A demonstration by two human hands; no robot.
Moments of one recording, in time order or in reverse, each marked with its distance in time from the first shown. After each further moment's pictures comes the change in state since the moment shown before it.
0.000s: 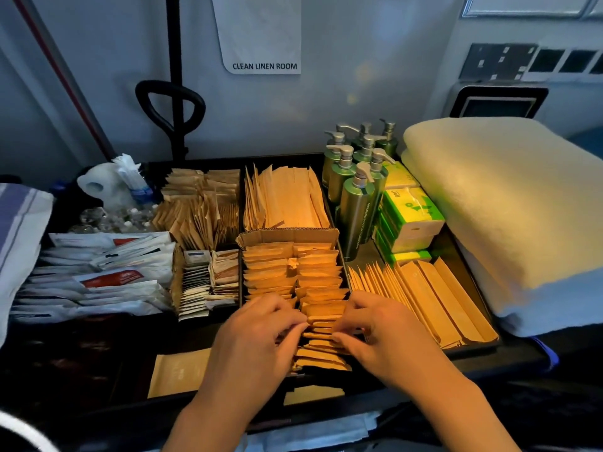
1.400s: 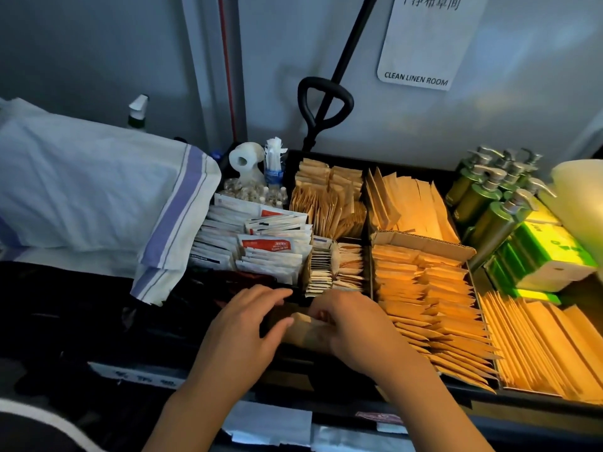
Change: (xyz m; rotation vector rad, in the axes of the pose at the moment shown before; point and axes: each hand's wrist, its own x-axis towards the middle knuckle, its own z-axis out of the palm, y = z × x) left_hand -0.108 -0.140 -0.106 -0.030 0.149 -0.264; right_hand 0.093 -0.186 0.102 -0.087 -0.186 -0.231
